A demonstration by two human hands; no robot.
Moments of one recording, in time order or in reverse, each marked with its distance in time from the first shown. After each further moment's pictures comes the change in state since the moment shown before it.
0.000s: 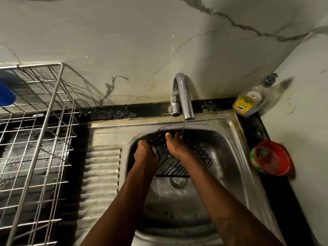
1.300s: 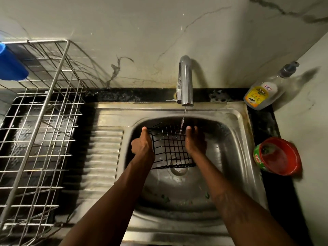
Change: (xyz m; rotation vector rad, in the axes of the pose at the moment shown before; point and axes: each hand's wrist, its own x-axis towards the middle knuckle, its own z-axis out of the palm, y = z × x) left_hand -0.017 -0.016 -0.016 0.251 0.427 0.051; right_hand 0.033 0.077 0.003 0.087 0.288 -0.042
